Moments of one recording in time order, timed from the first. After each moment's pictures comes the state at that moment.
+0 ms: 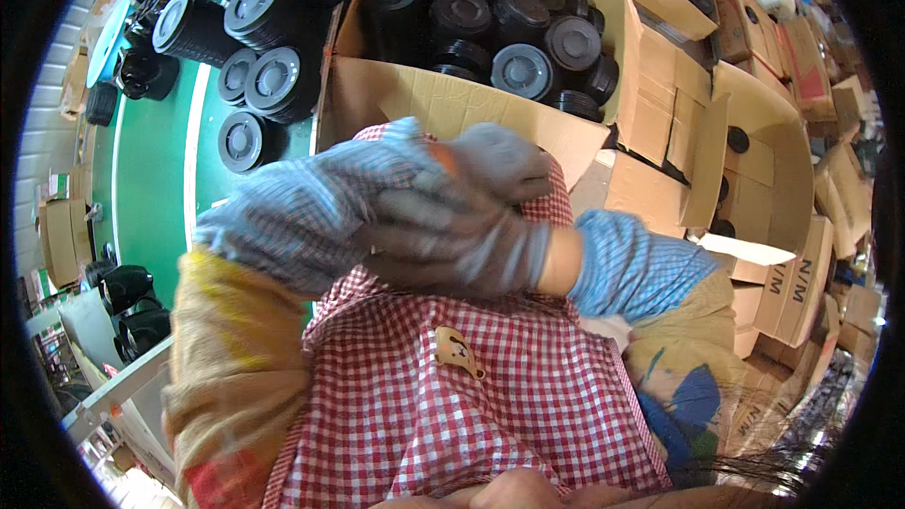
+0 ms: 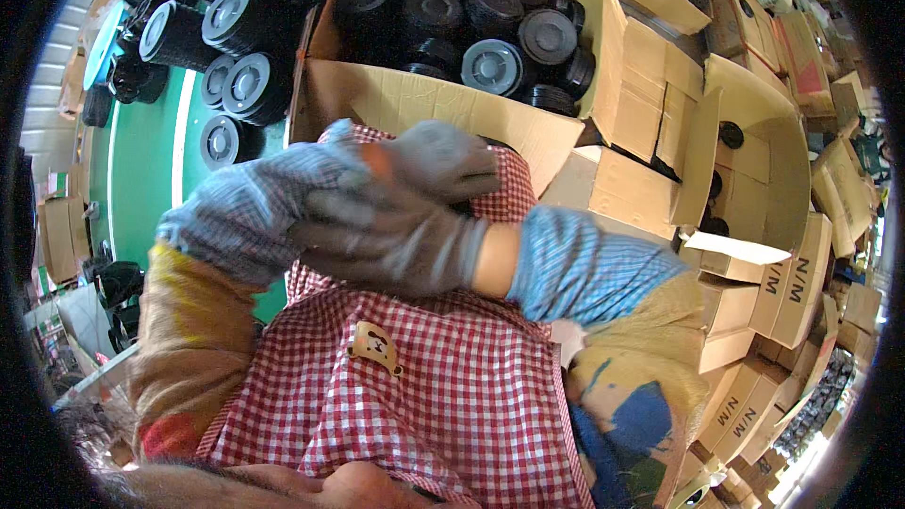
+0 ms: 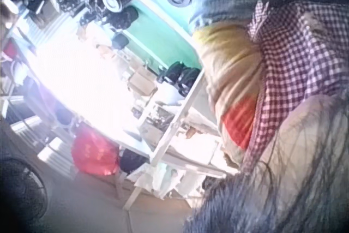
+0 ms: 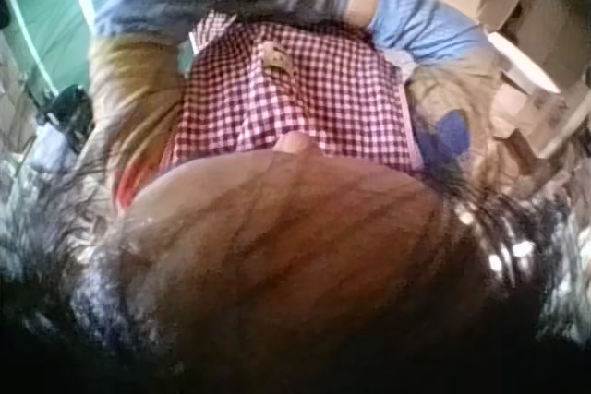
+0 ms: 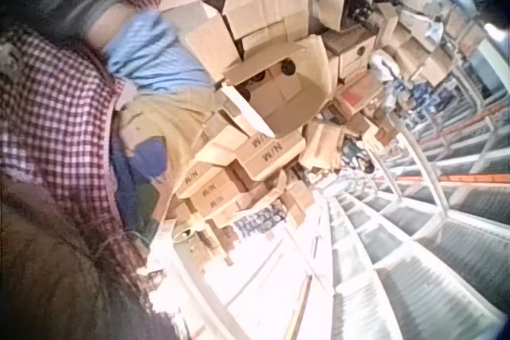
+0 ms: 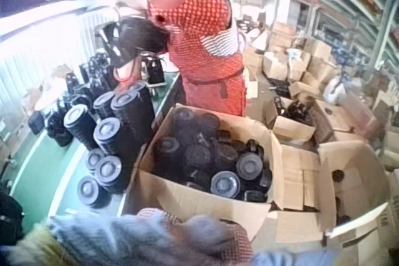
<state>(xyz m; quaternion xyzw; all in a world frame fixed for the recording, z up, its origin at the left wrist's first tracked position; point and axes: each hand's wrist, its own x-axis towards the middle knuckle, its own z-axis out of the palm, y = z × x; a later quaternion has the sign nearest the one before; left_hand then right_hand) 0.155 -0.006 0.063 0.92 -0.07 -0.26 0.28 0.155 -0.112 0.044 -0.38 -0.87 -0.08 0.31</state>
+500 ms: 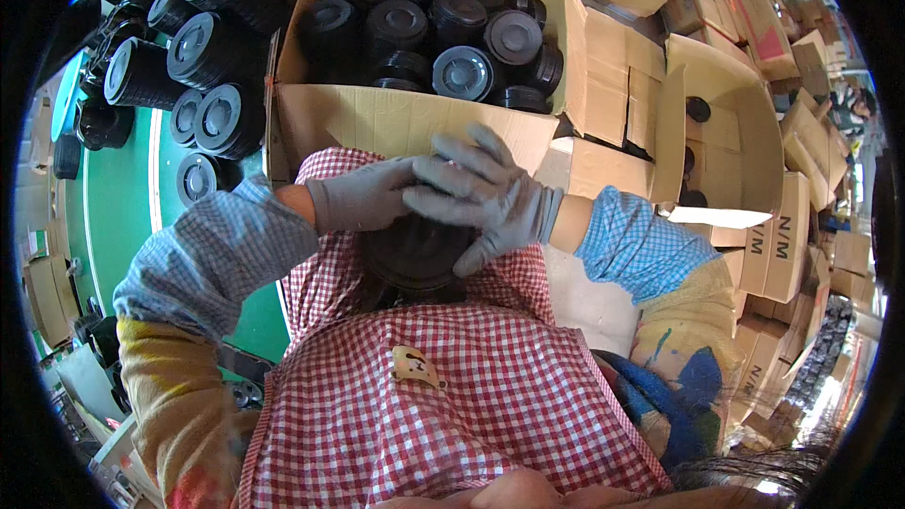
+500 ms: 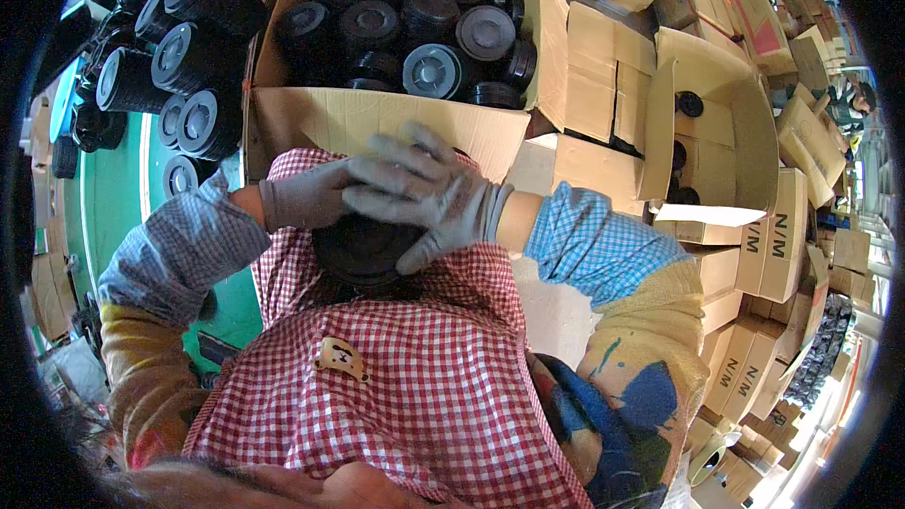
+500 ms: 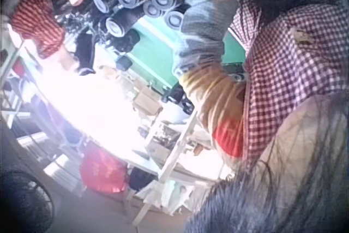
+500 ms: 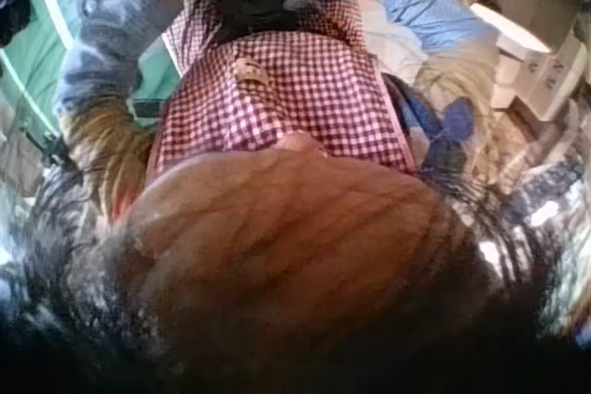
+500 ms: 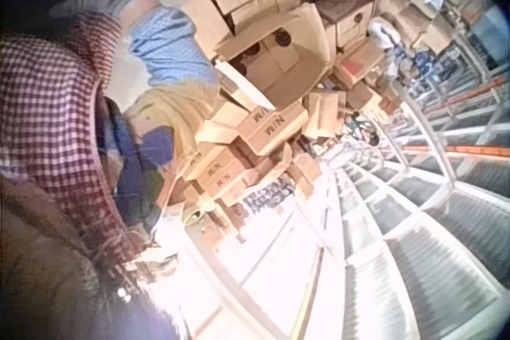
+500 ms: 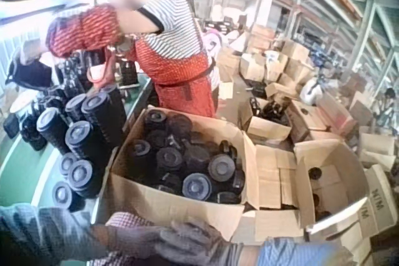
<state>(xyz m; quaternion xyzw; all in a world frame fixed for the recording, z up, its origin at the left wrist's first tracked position) 0.081 0.031 0.017 0.90 -0.05 -0.05 0.44 0.223 -0.132 0.024 -0.44 -0.82 0.25 0.26</state>
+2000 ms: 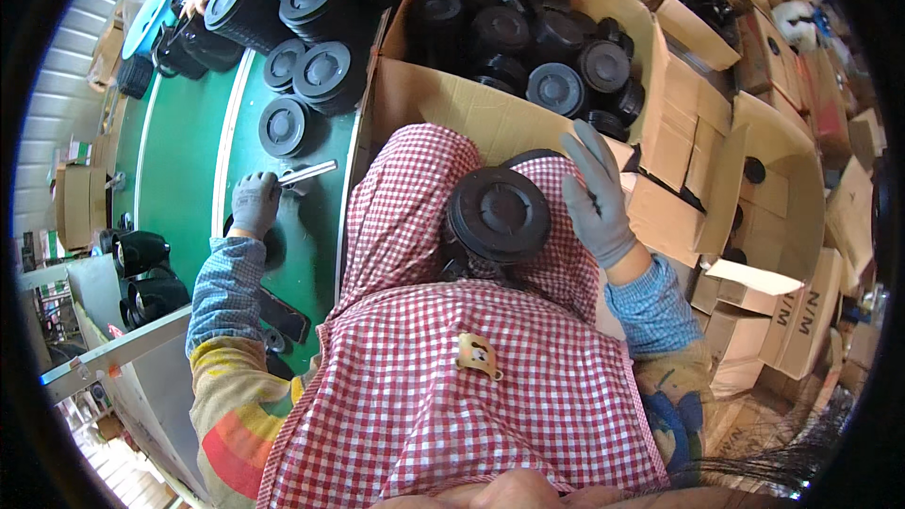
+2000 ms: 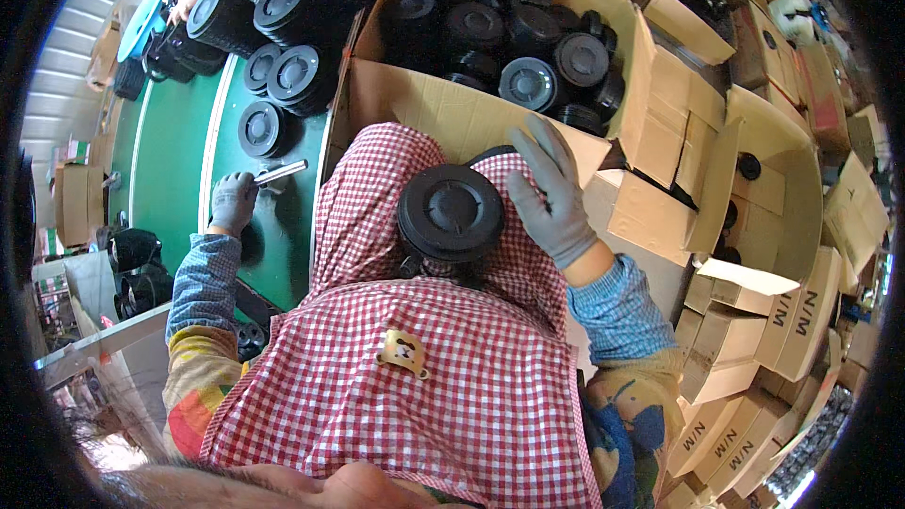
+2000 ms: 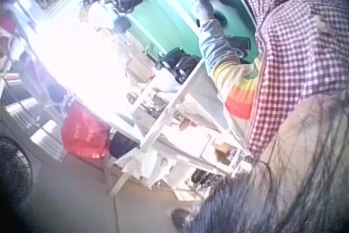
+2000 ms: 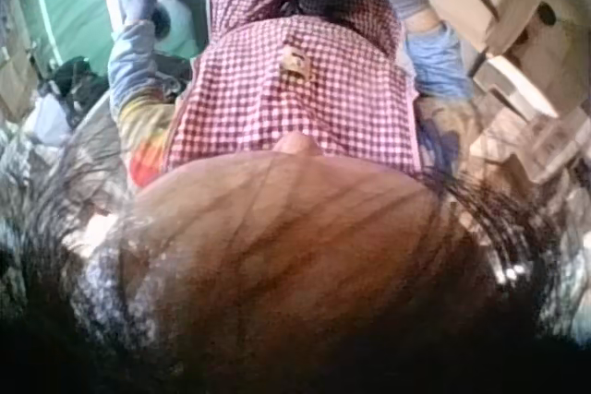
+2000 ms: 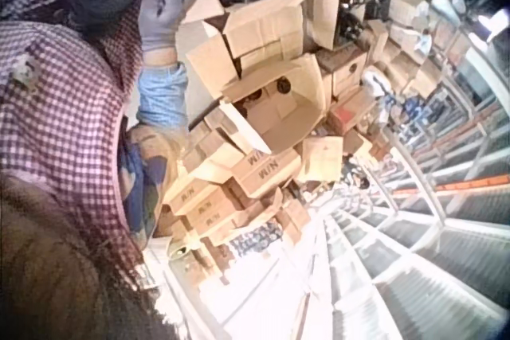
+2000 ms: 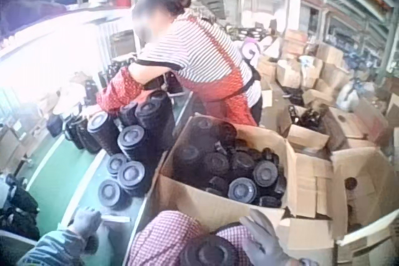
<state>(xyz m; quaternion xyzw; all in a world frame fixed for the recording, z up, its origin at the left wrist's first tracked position) -0.268 0.156 -0.051 0.89 0.45 -0.09 -0.03 0.229 -0.169 0.027 -0.67 -0.60 0.09 0.42</state>
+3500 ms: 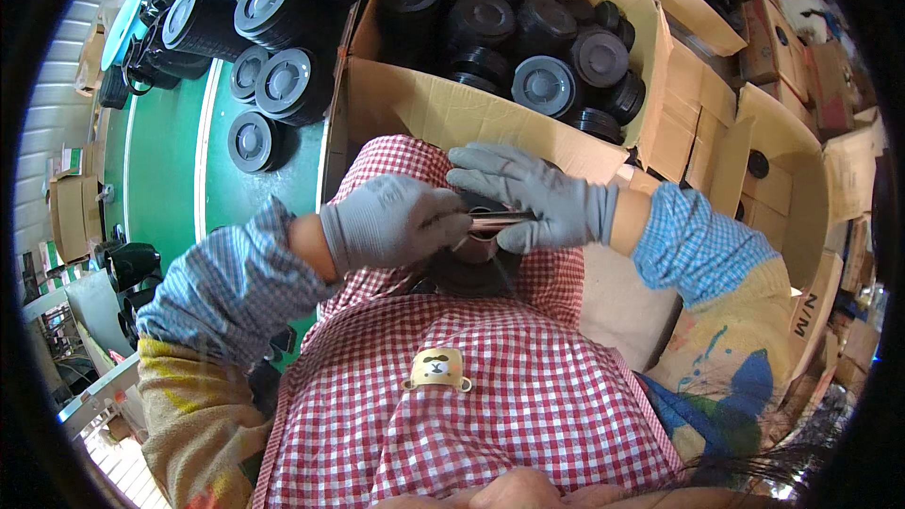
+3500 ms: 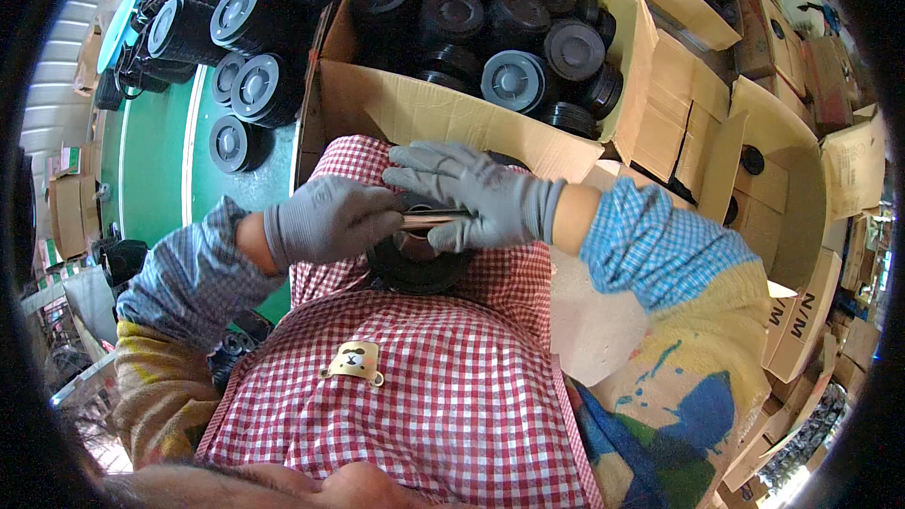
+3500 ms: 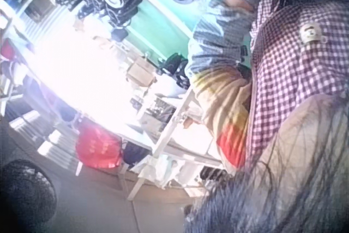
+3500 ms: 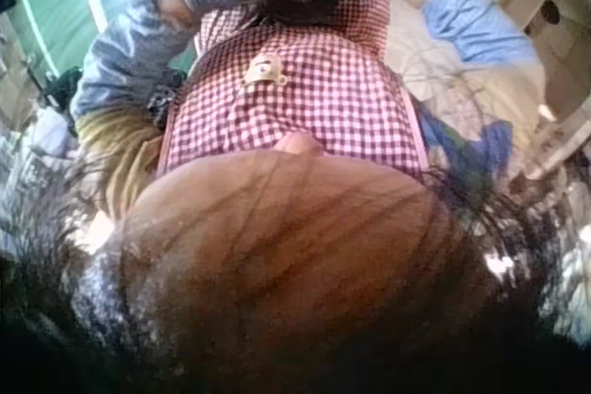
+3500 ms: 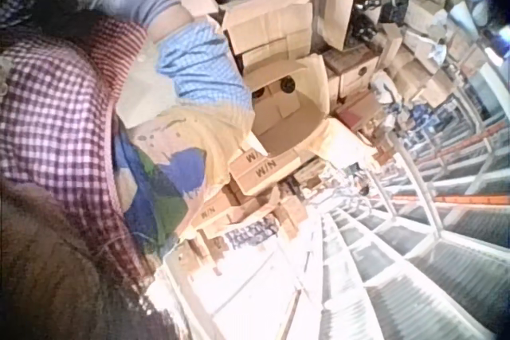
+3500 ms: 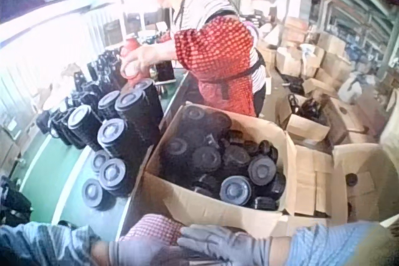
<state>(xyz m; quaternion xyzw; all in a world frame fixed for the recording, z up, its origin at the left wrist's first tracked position) 0.042 0.037 0.103 0.87 0.11 -0.16 0.45 0.267 -0.095 0.024 -0.42 -0.81 0.33 0.26</state>
